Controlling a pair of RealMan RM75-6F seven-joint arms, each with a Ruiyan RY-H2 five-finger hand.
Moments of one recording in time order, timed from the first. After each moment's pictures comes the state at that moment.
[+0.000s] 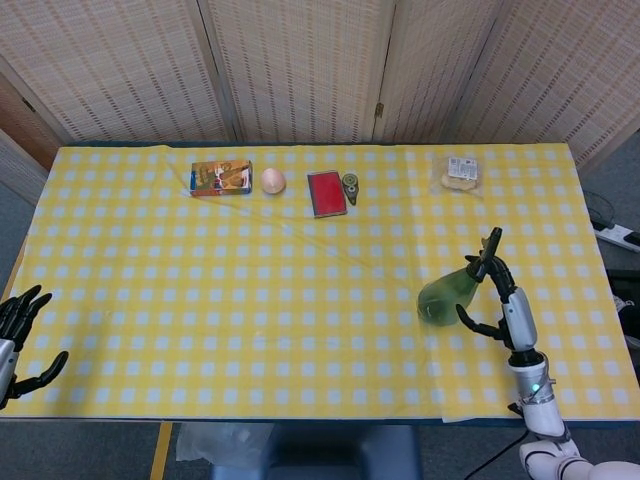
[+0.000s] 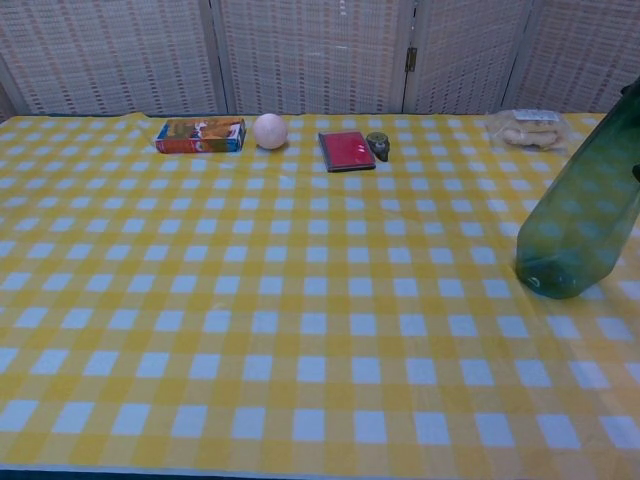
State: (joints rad) left arm -0.10 -1.02 -0.01 -1.52 1.61 1.54 -0.34; right arm 0.34 -1.80 0.08 -0.64 -1.55 1.68 1.05
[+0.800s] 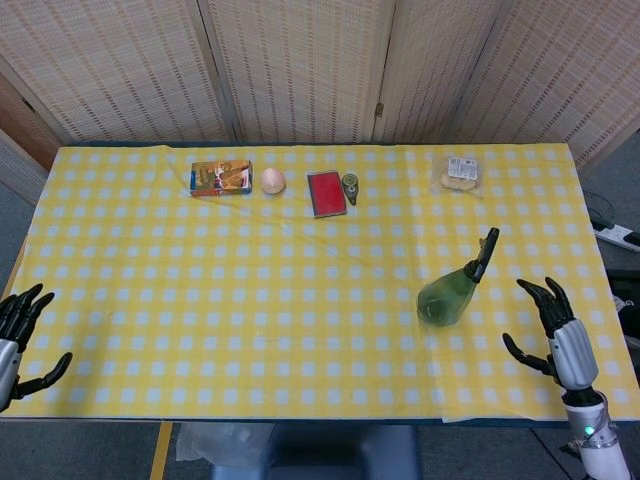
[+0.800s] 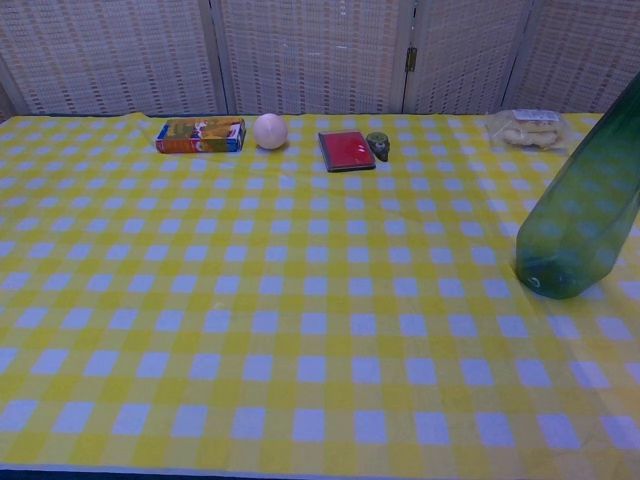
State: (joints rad) left arm -0.10 -1.06 -0.02 -1.50 1.63 1.58 -0.26; right arm 0.16 -1.59 -0.01 -0.76 -1.59 1.76 0.72
